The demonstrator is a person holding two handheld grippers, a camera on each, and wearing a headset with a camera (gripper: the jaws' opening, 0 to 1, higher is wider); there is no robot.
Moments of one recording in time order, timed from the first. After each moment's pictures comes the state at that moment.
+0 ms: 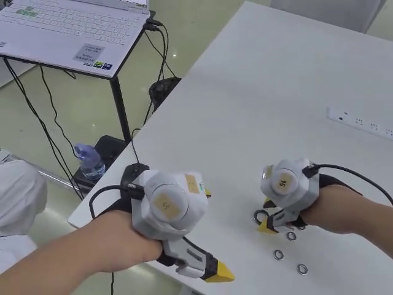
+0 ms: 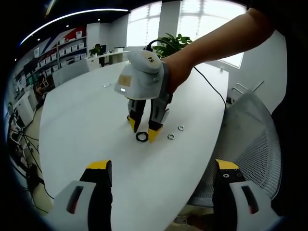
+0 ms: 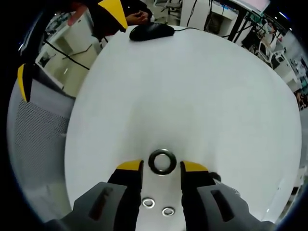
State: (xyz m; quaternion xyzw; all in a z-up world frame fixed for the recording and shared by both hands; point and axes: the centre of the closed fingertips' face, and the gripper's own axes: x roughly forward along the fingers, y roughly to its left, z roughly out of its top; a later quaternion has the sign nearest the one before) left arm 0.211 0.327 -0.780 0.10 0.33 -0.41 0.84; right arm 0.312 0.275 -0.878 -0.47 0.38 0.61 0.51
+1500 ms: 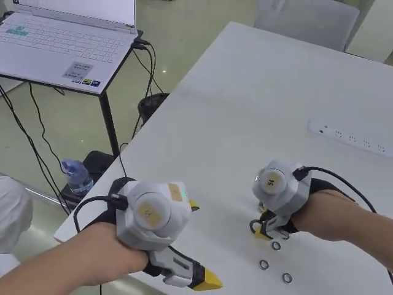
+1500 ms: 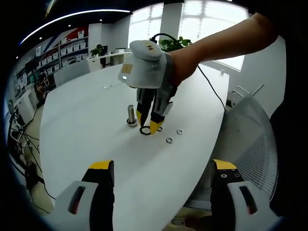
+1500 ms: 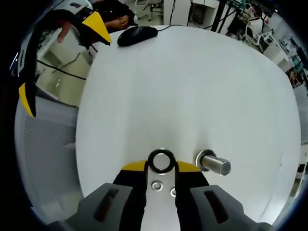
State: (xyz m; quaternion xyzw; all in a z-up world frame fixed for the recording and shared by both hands) left arm 0.211 0.325 -0.770 0.09 0.33 -0.41 0.85; right arm 0.313 0.254 -0.848 -0.44 0.43 0.57 0.54
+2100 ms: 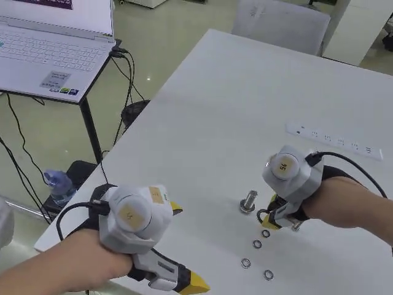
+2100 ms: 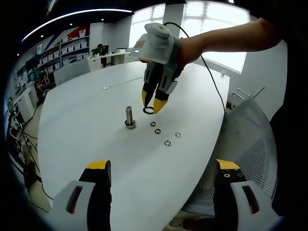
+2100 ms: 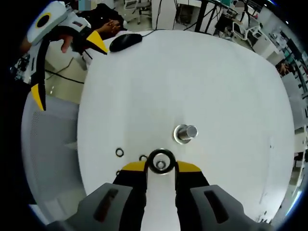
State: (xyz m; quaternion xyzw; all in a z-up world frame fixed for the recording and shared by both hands) left arm 0.213 0.317 -0.769 0.08 0.32 -0.41 0.85; right arm 0.341 0.213 -0.812 -0.43 0.44 0.54 0.57
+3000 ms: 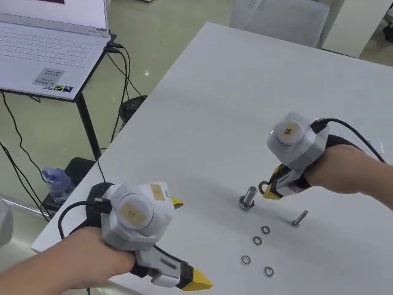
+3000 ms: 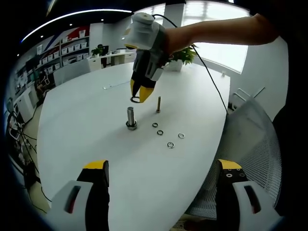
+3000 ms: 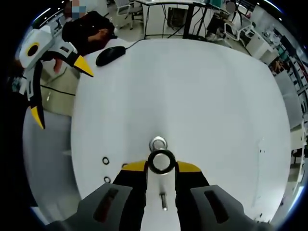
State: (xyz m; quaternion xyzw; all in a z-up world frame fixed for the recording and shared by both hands) left arm 0.225 0.315 -0.774 0.08 0.32 -0.41 0.85; right arm 0.385 0.233 -0.795 -0.42 0.43 0.53 0.60
